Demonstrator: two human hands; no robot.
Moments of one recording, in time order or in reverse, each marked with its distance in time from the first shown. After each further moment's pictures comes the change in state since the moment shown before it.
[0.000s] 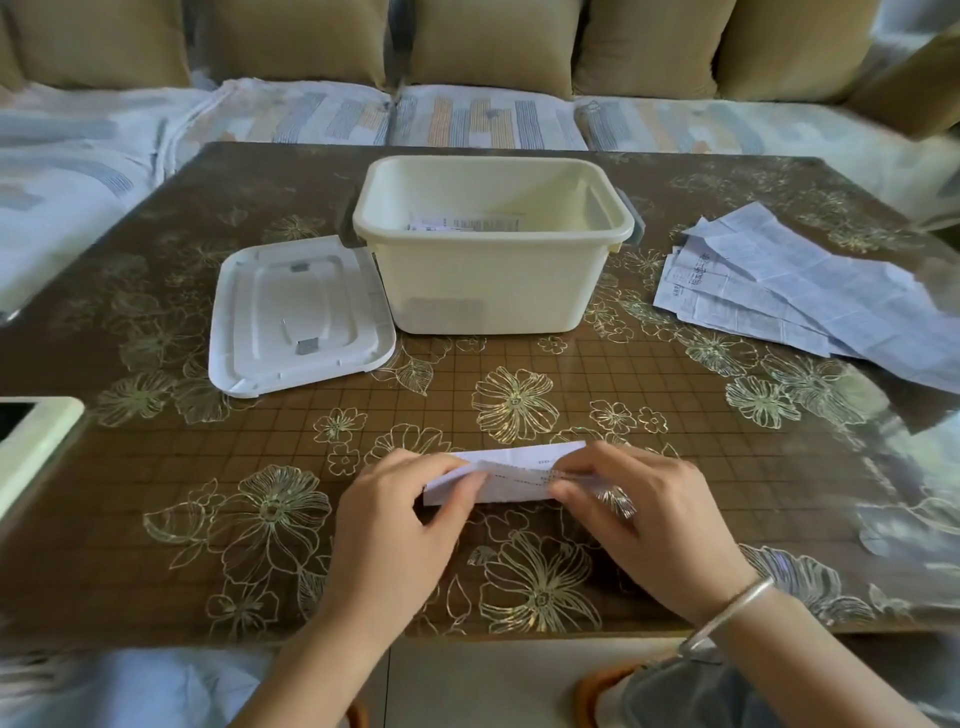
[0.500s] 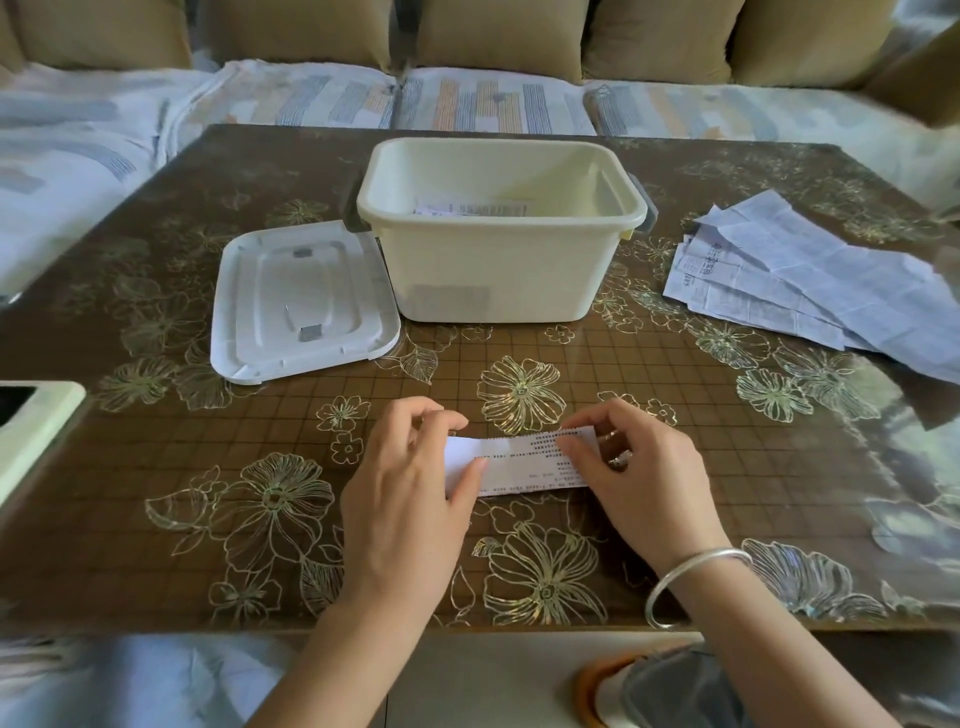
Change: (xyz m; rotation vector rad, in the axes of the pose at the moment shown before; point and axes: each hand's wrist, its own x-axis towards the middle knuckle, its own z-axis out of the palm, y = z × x) left_hand 0.007 0.008 0.010 0.381 0.035 -0.053; right_hand 0.012 0.006 0.019 0.043 0.021 0.479
